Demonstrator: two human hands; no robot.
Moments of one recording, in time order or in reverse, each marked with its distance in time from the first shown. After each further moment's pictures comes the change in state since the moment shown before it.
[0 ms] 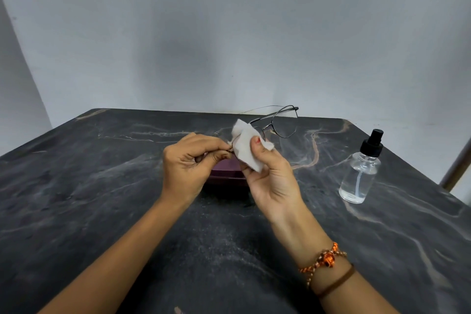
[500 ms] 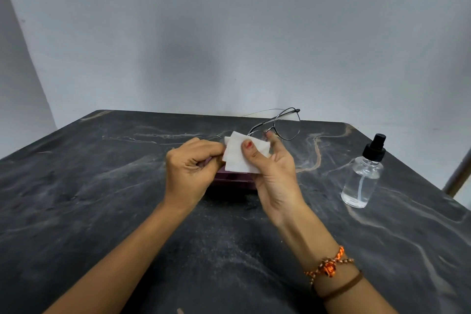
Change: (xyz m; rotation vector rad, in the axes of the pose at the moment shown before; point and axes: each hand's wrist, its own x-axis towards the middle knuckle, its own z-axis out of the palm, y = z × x) left_hand -0.001 0.004 -0.001 0.119 -0.024 0.008; right_hand -0.003 -0.001 0.000 -0.275 -0.075 -0.078
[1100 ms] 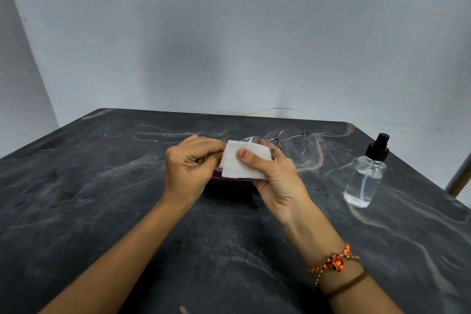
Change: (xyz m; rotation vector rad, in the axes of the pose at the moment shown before) left_hand 0.001 -0.004 -0.004 0.036 0.006 -0.010; right_hand 0.003 -0.001 -0.005 0.022 0.031 0.136
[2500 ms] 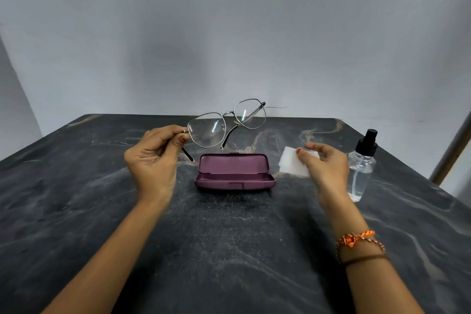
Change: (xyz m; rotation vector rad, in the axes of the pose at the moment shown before) left_hand 0.008 -0.032 -0.011 -0.329 0.323 -0.131; right_hand 0.026 -0.040 -0.087 -0.899 0.664 -0.349
